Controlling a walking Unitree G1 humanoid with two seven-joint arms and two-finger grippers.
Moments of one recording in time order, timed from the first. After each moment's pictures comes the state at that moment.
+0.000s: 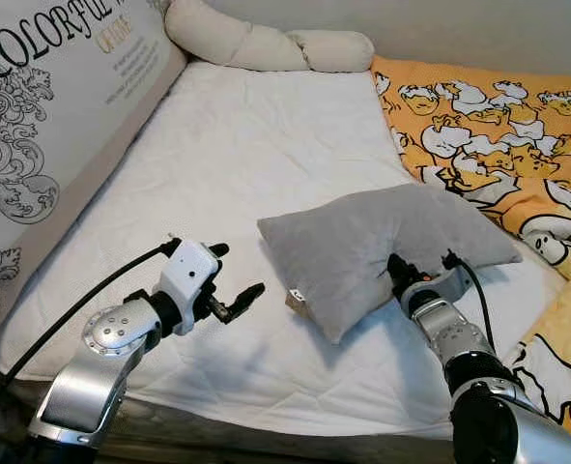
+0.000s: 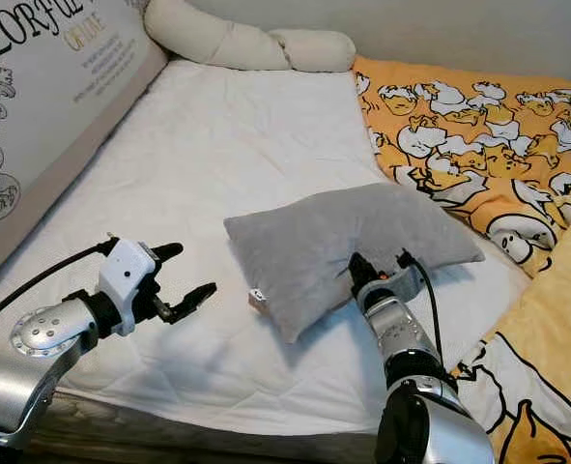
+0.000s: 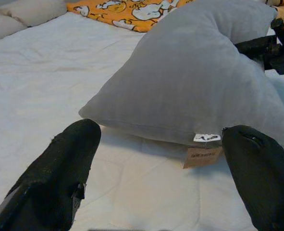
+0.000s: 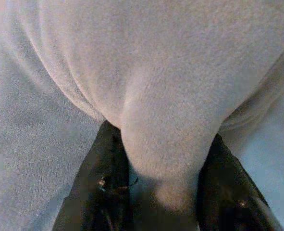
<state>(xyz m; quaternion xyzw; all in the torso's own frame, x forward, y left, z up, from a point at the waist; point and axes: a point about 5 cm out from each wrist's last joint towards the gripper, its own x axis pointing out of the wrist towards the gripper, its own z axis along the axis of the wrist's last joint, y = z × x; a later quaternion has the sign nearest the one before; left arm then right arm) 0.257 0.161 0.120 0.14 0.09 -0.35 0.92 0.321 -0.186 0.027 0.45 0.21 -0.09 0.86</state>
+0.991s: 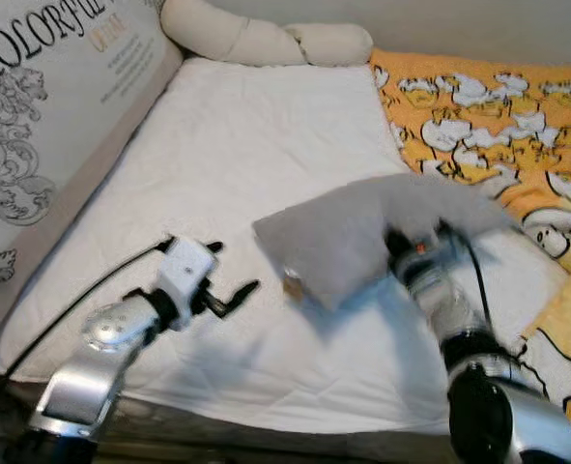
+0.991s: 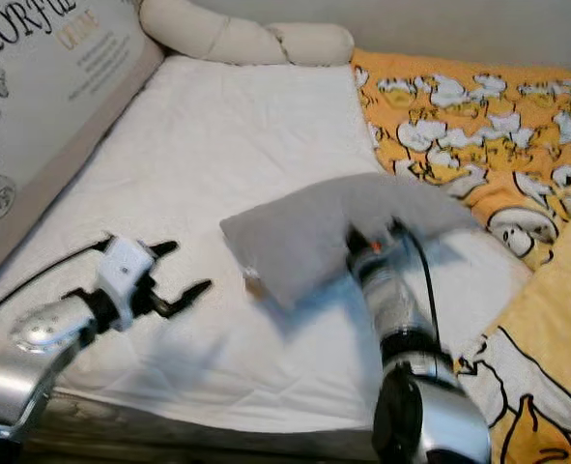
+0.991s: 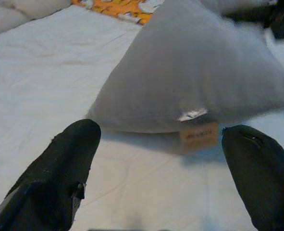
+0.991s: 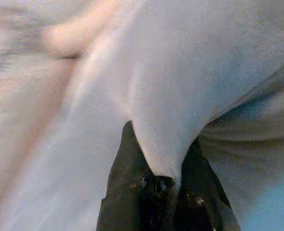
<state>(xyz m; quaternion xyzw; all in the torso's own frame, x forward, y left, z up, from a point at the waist) 0.265 0.172 0.122 0.14 0.09 -0.33 0.93 0.359 -0.166 0.087 0.39 0.13 0.05 0.91</state>
